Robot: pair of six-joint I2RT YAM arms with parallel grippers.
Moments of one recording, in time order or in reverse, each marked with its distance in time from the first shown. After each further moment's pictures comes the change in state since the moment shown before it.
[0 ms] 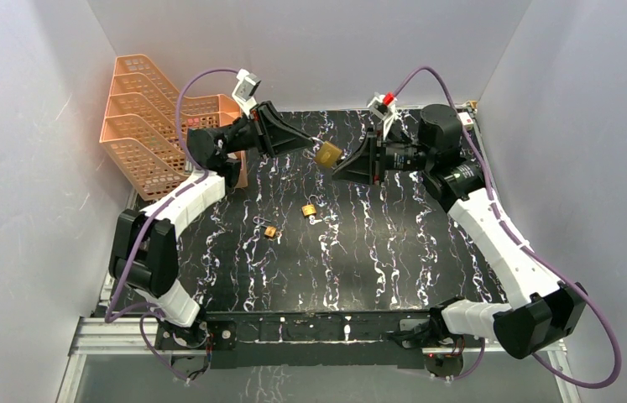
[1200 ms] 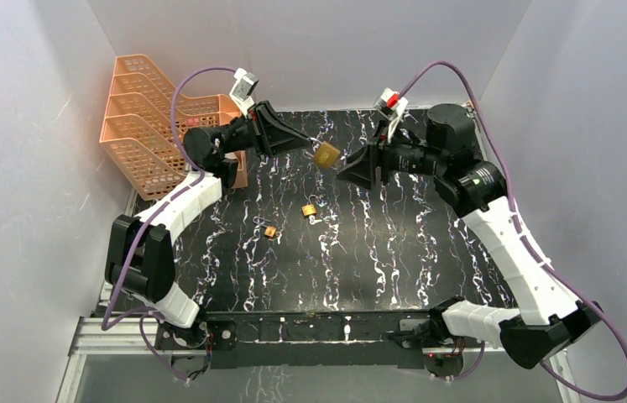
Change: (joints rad) left arm 0.008 -0.046 -0.005 -0.060 0.008 0.024; right arm 0.062 -0.069 0.132 -0.277 0.295 -0.211
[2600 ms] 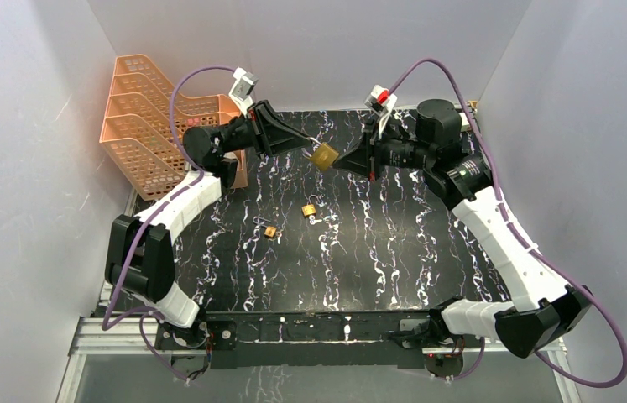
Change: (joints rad) left arm 0.008 0.000 0.000 -0.015 -0.001 0.026; right arm 0.005 0.080 -0.001 0.078 -0.032 -0.003
